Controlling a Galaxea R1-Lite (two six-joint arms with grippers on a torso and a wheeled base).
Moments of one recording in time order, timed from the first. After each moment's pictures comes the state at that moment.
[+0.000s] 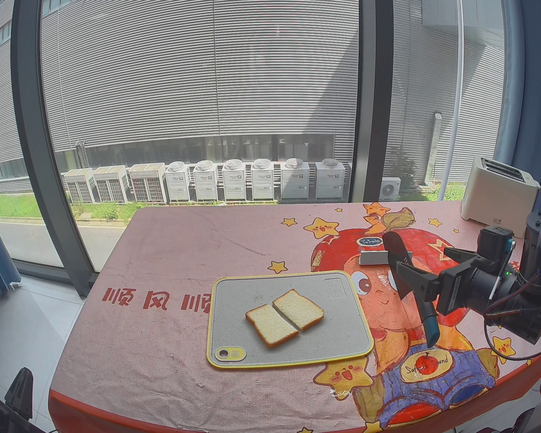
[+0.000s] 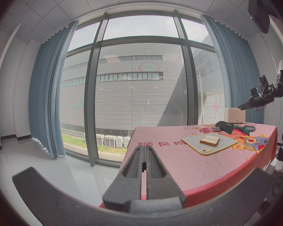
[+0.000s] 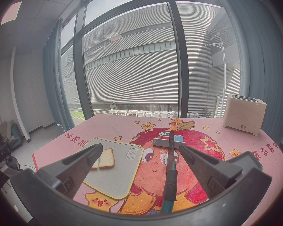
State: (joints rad) left arm 0.00 0.02 -0.02 0.00 0.00 -0.01; right arm 0.62 1.40 -0.48 -0.59 -0.26 0.20
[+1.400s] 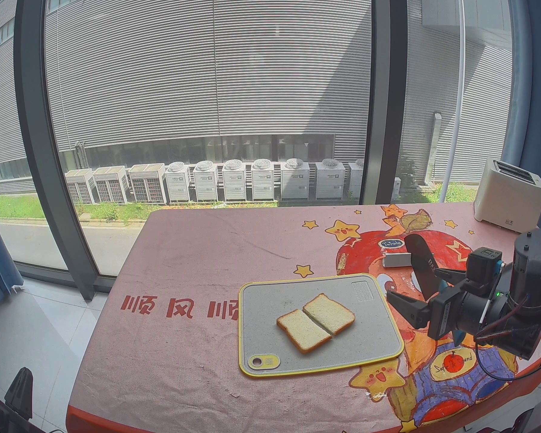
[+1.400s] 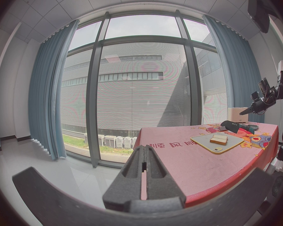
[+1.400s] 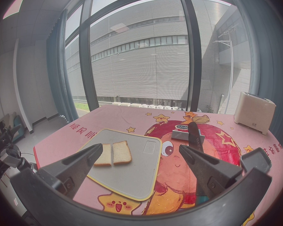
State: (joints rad) left arm 0.00 0.02 -0.02 0.00 0.00 -0.01; right arm 0.68 1.42 -0.43 -0.58 -0.26 0.19
